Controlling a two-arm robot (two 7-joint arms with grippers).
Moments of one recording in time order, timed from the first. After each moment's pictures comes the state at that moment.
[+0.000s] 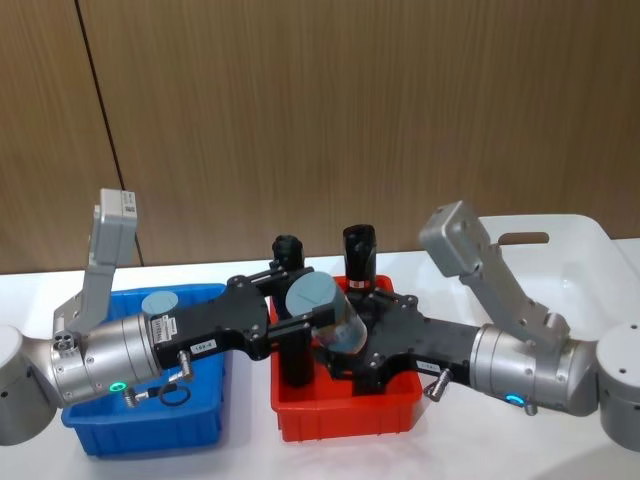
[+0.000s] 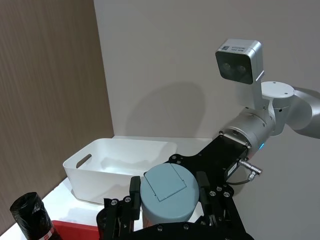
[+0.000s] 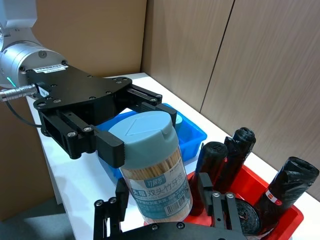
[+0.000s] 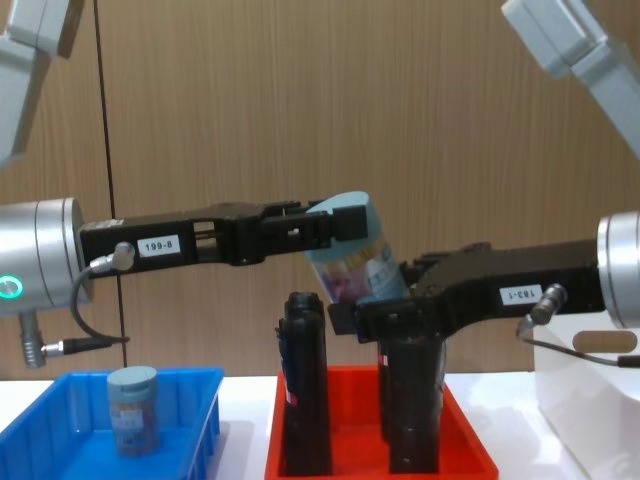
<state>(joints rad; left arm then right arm) -0.52 0.40 0.34 -1.24 -0.58 0.04 -1.11 0.33 0.28 -0.35 -1.61 0.10 0.33 0.70</state>
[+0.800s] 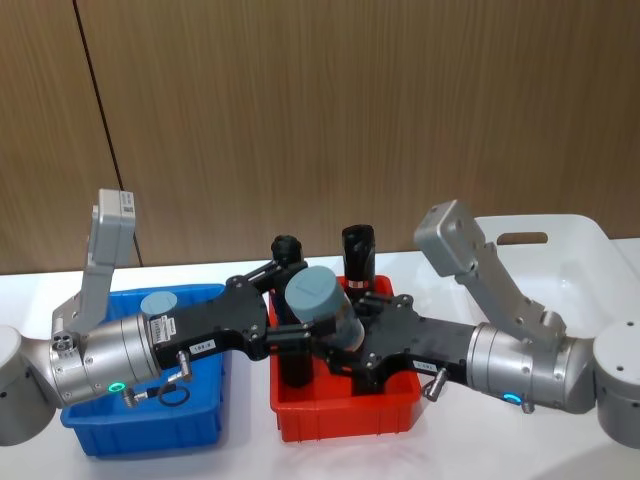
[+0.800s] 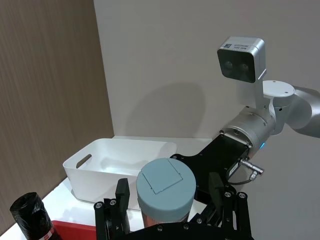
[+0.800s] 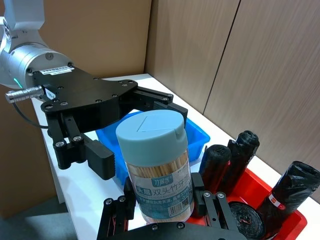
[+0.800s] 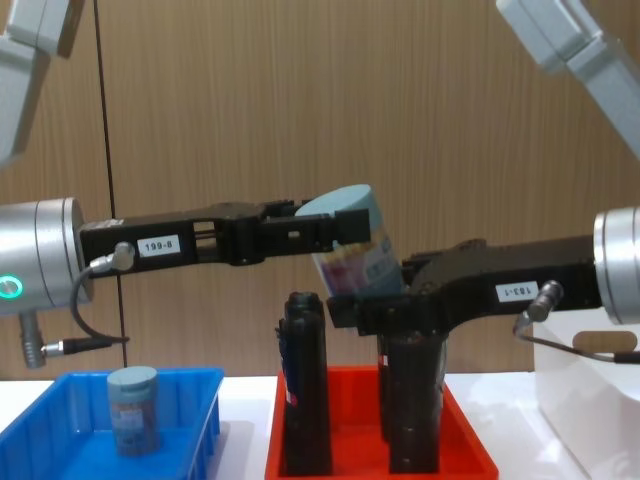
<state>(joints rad) -0.52 0.40 0.34 -1.24 -0.58 0.04 -1.11 0.34 0.29 -0.36 -1.61 0.10 0.33 0.71</state>
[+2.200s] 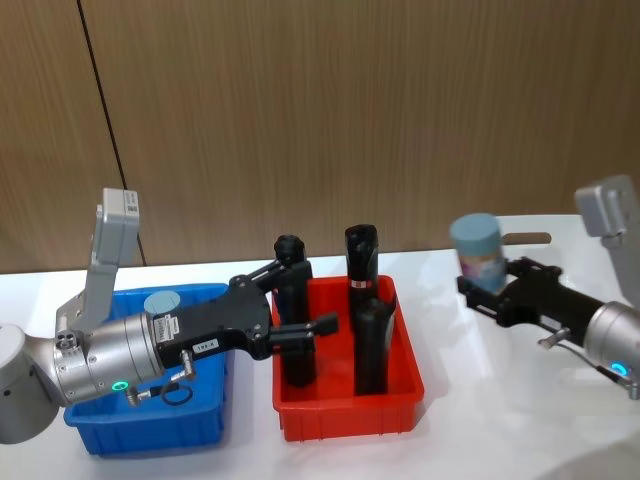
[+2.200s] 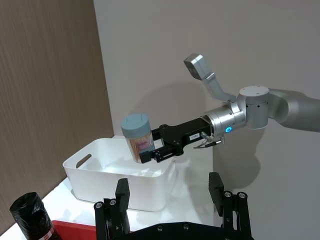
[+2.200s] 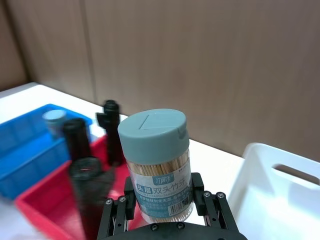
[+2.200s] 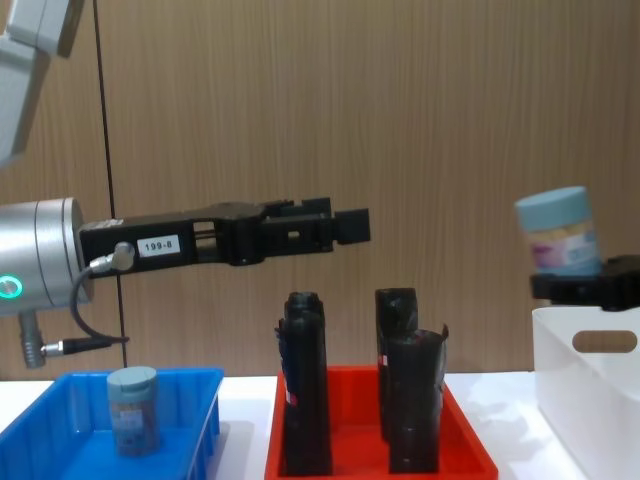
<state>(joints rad) -0.52 0.40 0.34 -1.24 -0.58 0.04 -1.11 0.30 0.41 -0.22 -1.51 0.31 0.30 0.40</state>
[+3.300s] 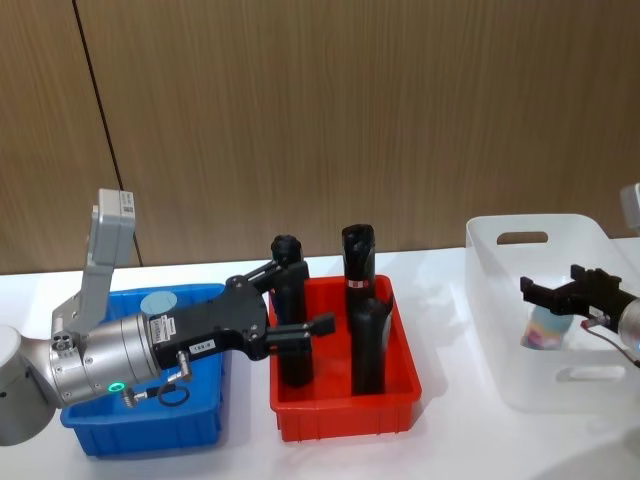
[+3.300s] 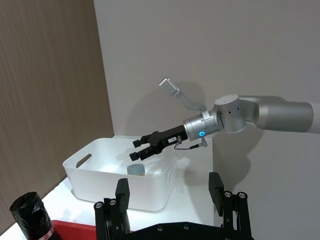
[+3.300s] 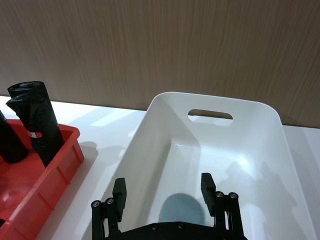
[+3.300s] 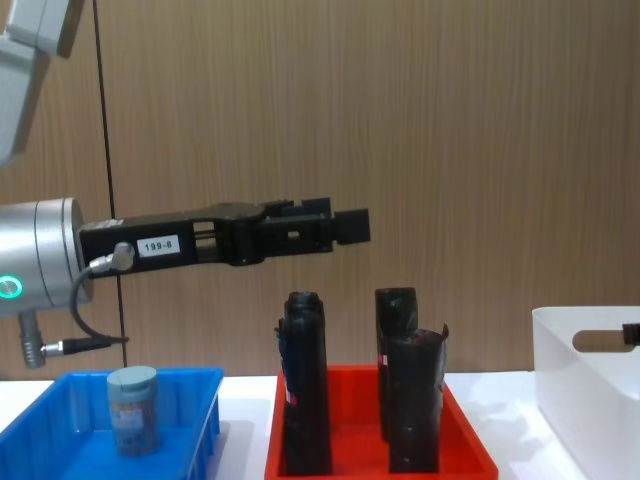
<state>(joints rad) -0.52 0.40 0.34 -1.24 -0.58 0.04 -1.11 0.44 0.38 -0.19 -1.19 0.35 0.34 0.25</state>
